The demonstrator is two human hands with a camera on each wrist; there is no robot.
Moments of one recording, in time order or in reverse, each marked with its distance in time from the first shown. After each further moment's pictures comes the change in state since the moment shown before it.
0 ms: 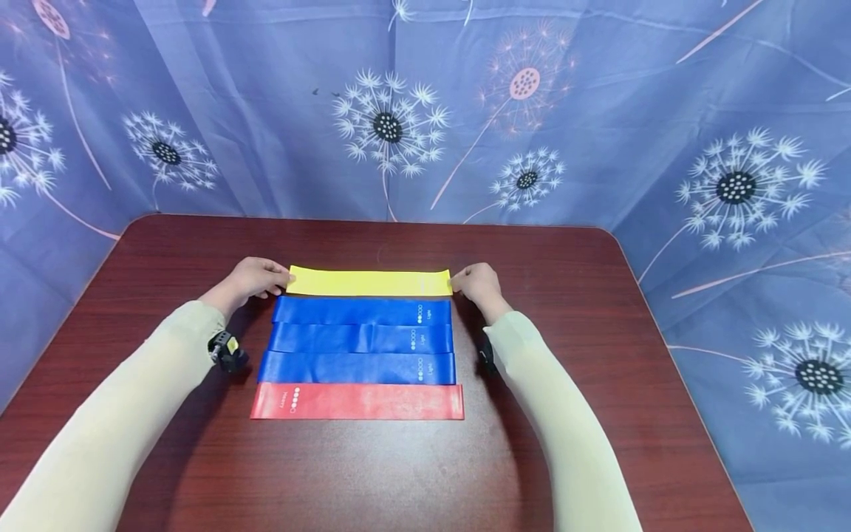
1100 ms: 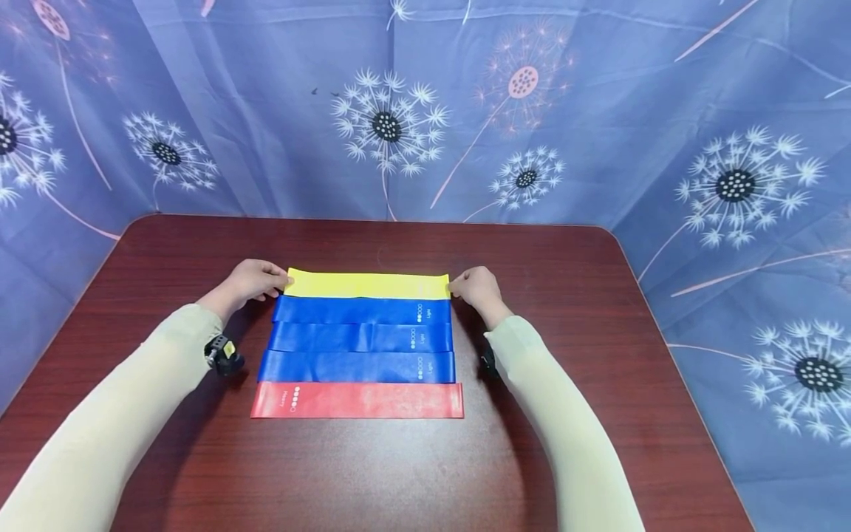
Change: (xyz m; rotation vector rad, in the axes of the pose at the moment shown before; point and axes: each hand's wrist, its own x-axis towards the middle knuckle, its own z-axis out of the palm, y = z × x) left_hand -0.004 -0.004 0.001 0.045 0.028 0.003; right_hand -0.006 0.005 0.005 -0.075 0.013 -0.050
